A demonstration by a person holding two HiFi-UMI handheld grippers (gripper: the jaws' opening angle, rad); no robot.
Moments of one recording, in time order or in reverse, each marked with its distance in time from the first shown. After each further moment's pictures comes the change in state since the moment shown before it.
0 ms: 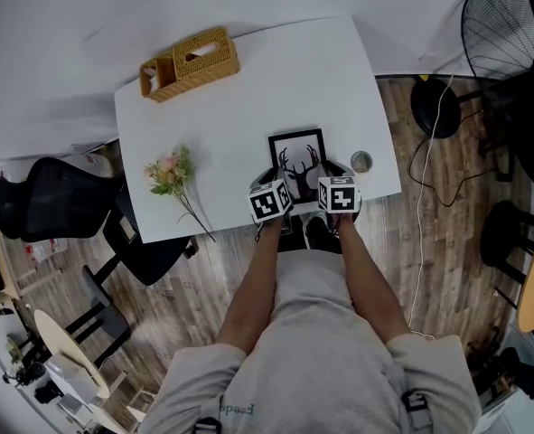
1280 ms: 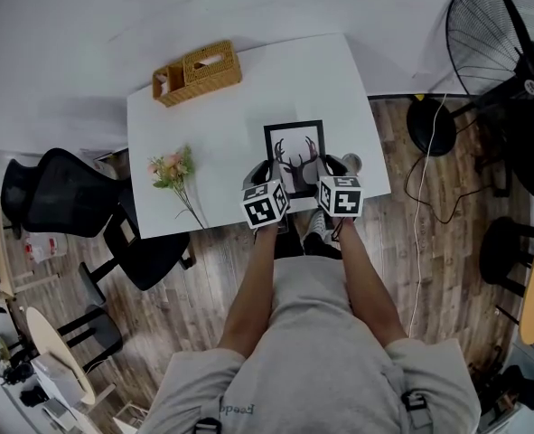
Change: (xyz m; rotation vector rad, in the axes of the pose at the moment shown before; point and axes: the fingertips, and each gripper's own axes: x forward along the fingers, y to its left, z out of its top) left arm -0.077 -0.045 0.052 0.080 -0.279 -0.022; right arm -0.081 0.008 0.055 -0.010 -0.235 0.053
